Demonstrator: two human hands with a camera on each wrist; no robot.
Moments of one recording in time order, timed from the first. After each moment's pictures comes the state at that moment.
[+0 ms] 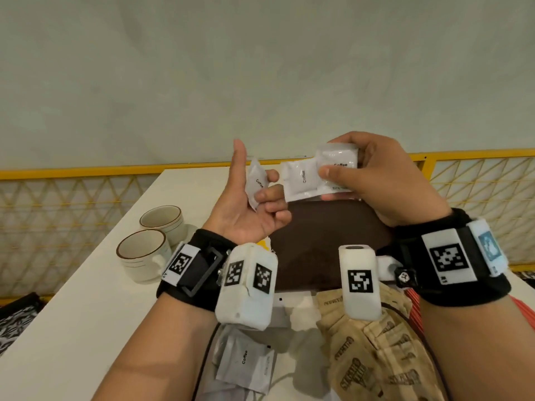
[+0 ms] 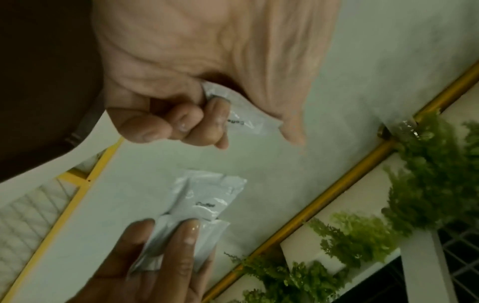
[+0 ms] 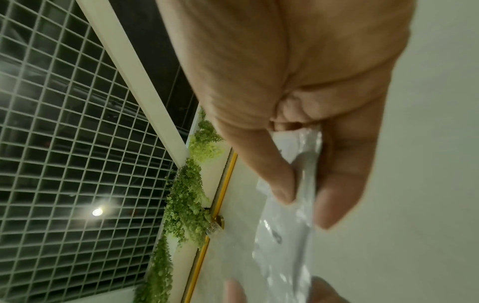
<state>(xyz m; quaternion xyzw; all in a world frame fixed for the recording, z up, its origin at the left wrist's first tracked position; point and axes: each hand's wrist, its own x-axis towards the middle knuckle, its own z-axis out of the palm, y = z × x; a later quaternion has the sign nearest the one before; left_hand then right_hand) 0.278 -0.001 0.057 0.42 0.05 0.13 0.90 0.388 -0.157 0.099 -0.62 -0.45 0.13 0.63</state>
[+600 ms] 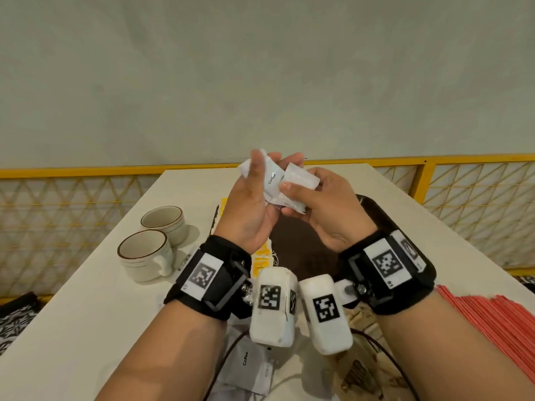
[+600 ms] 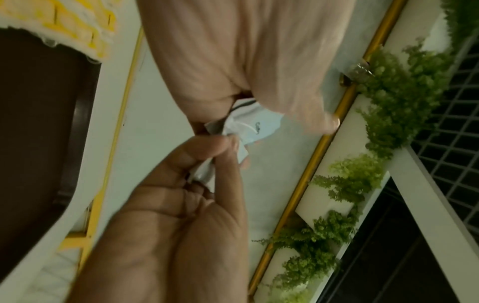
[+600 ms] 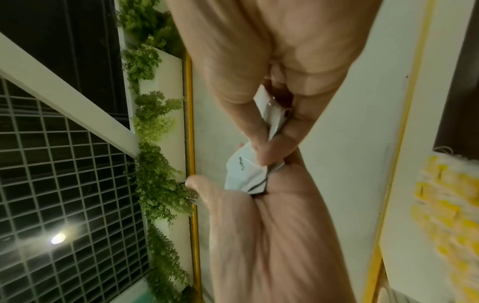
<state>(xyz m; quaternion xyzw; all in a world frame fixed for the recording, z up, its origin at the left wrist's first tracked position) 0.284 -0.024 0.057 0.48 -0.01 0.34 0.81 0.360 -0.111 0.063 -0.50 -0.32 0.28 0.75</state>
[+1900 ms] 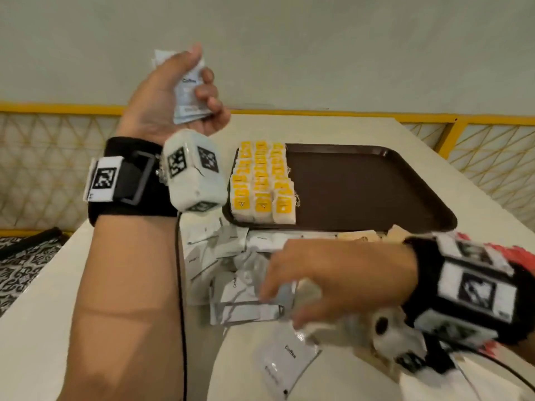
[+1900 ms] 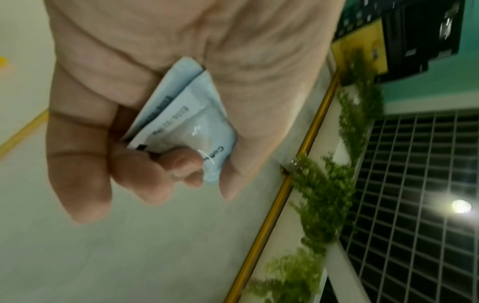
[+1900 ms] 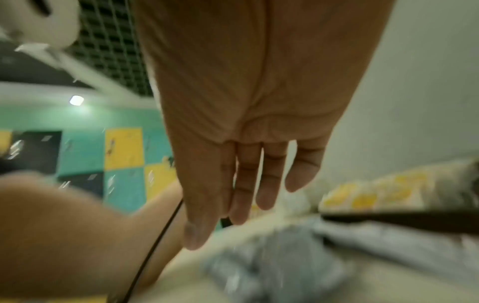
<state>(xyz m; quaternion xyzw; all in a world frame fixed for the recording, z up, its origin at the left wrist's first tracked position) 0.177 0.051 0.091 0.49 0.11 0.30 0.81 0.287 -0.171 0.017 -0.55 -0.81 0.18 0.05</state>
